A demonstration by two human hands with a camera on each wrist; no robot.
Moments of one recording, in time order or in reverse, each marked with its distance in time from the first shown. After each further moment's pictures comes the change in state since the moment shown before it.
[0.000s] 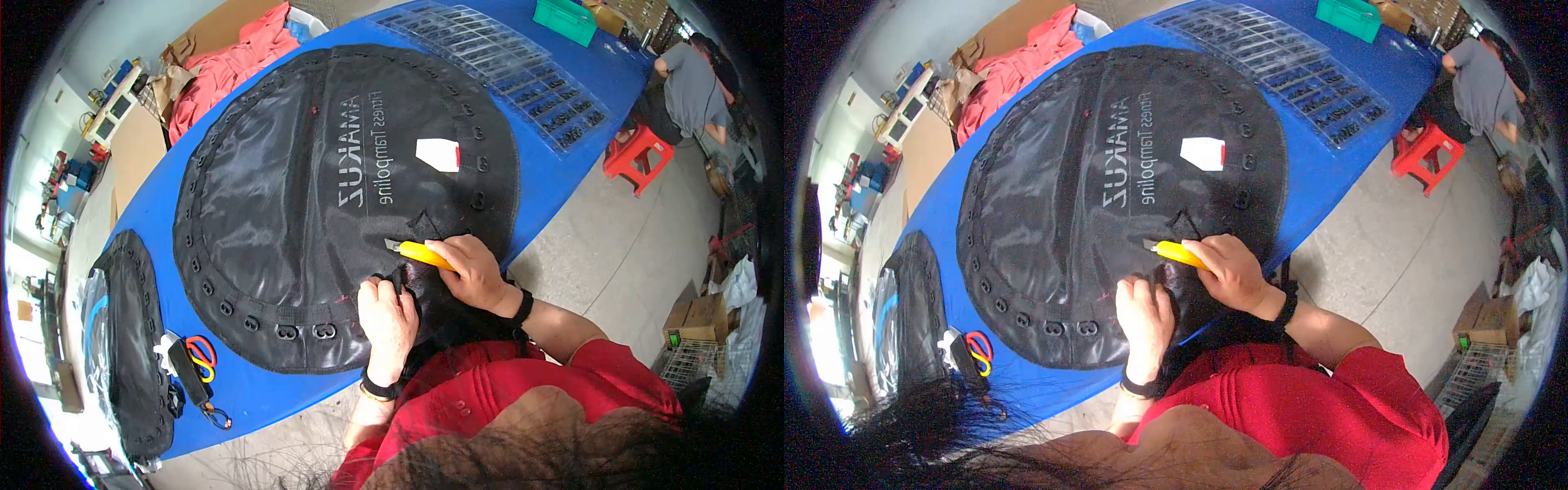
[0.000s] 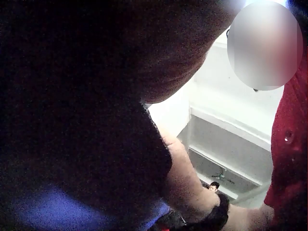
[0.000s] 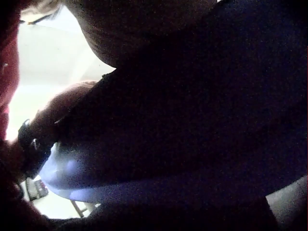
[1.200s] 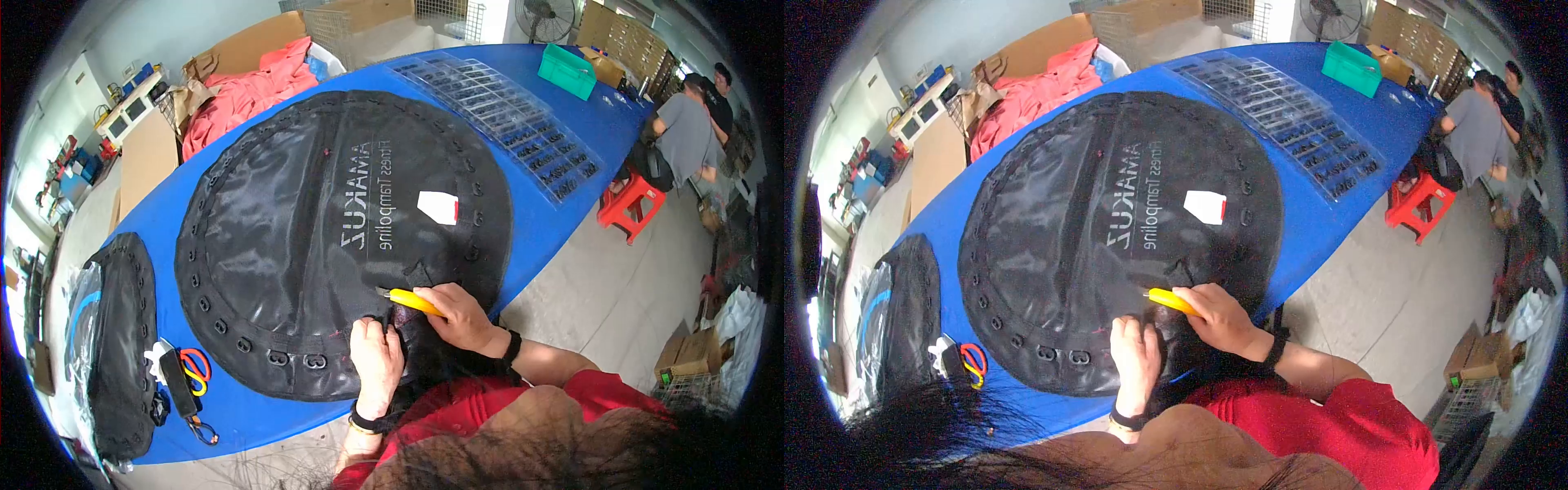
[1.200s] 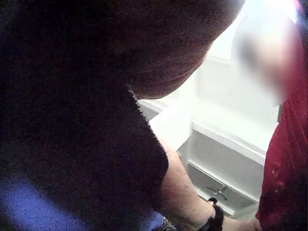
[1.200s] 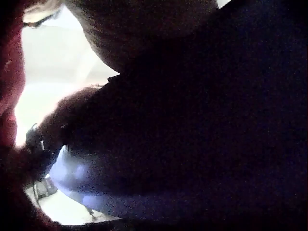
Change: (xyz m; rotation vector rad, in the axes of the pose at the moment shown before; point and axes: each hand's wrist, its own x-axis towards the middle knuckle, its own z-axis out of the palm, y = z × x) left_hand -0.003 -0.001 -0.008 -0.074 0.044 -0.080; right_hand 0.008 -0.008 -0.004 0.137 -0.104 -0.010
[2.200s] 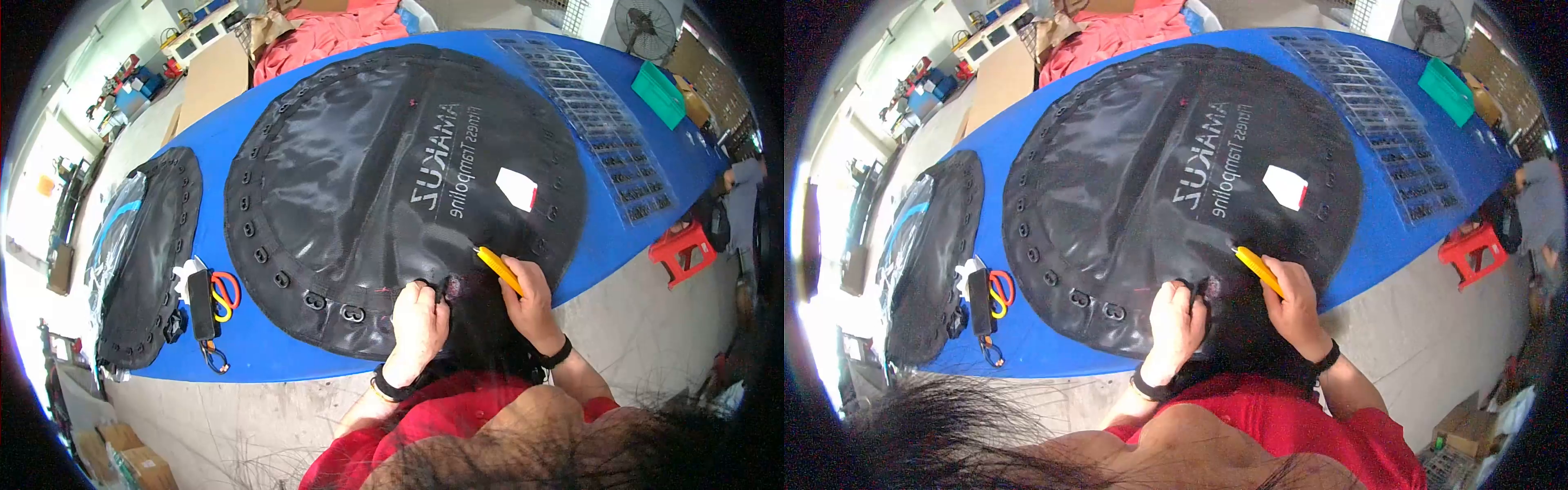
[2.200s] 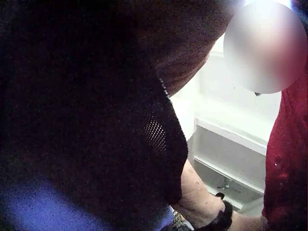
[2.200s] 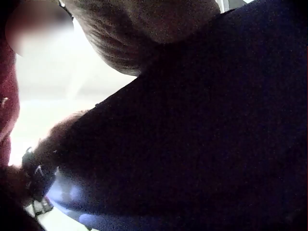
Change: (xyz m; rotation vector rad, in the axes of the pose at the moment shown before) left_hand 0.005 -0.001 0.001 -0.004 0.064 0.015; right_hand 0.004 0.015 -0.022 -0.020 0.067 0.094
